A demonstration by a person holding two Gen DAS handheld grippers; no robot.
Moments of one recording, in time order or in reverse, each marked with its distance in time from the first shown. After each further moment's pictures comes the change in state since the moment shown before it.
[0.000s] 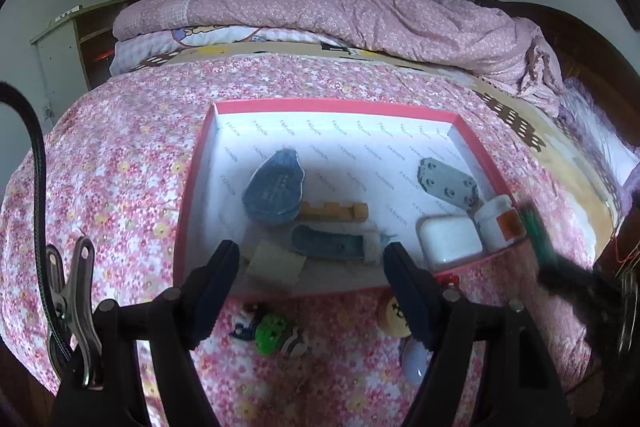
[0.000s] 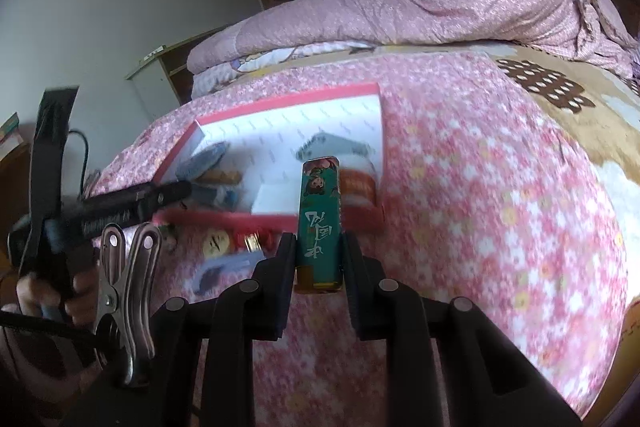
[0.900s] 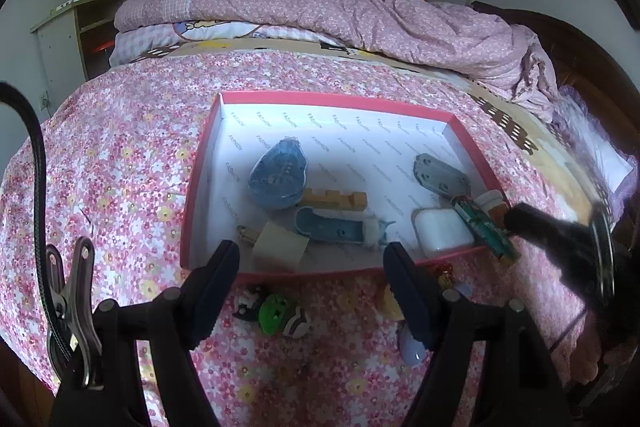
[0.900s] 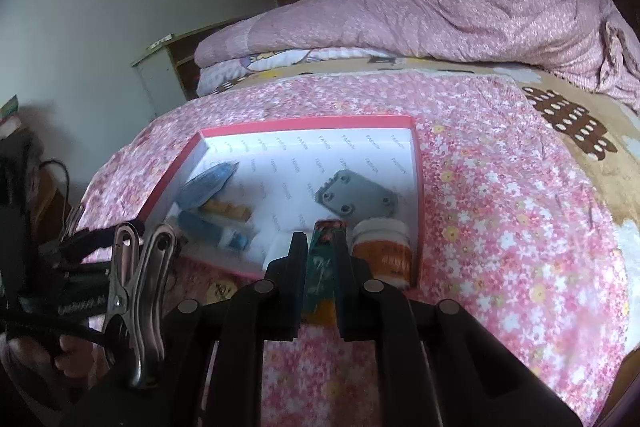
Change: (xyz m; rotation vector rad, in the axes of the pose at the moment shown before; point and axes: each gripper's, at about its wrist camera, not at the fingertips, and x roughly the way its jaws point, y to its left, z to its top) left arm -0.011 0.005 -0.009 -0.026 -0.004 -0.027; right arm 0.022 0.022 0.025 -0.088 0.008 -0.016
